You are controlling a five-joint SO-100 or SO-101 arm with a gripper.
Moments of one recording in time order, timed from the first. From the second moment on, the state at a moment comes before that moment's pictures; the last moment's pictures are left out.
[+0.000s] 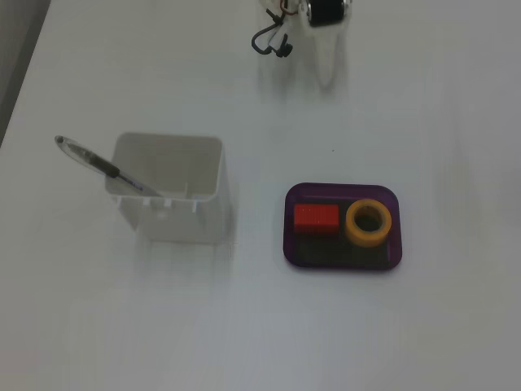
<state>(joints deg) -8.2 192.6 175.2 67.2 -6.8</state>
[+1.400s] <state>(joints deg) -0.7 144.8 128.4 66.3 -7.0</state>
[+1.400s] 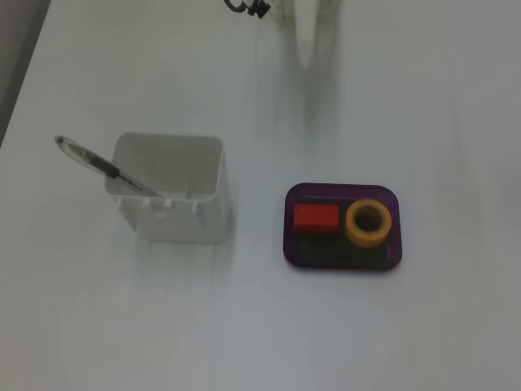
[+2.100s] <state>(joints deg) -10.2 80.5 75.7 71.5 -9.7</state>
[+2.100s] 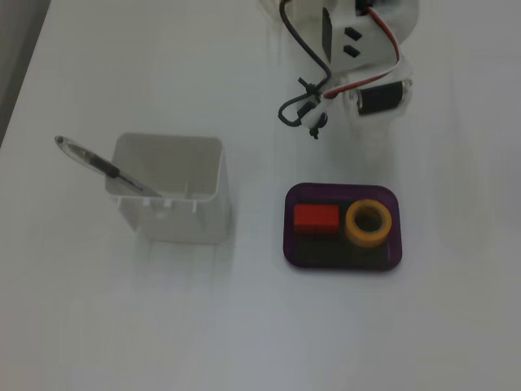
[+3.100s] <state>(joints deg) -10.1 51.4 49.3 71.5 -9.7</state>
